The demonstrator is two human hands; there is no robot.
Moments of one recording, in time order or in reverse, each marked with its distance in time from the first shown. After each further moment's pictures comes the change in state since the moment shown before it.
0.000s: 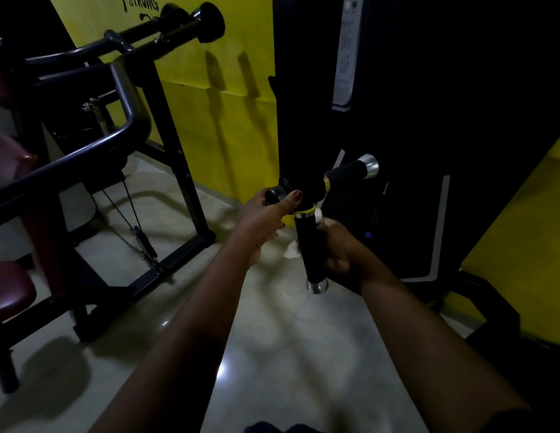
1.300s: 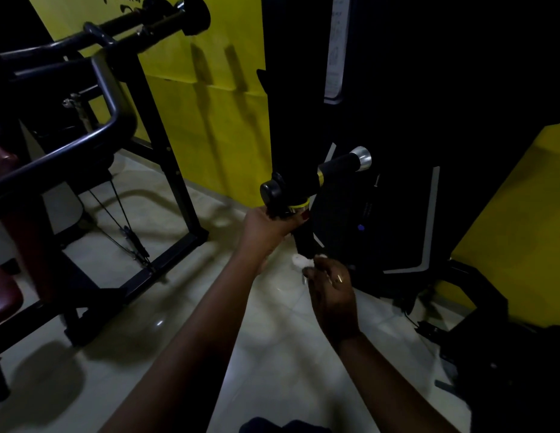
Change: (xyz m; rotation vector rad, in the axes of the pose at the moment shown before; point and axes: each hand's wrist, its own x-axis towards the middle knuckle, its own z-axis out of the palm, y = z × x) left_hand 0.009 -0.044 0.012 -0.068 -0.032 0.074; right_hand -0.068 0.103 0.013 -1.071 0.779 -0.758
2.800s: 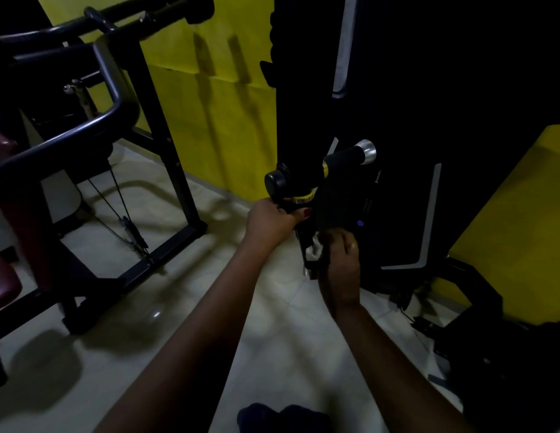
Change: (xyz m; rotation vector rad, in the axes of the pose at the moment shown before) left_hand 0.003 0.004 0.007 0.232 0.074 -0.018; right_hand 0.033 -0.028 -0.015 0.035 0.088 -0.019
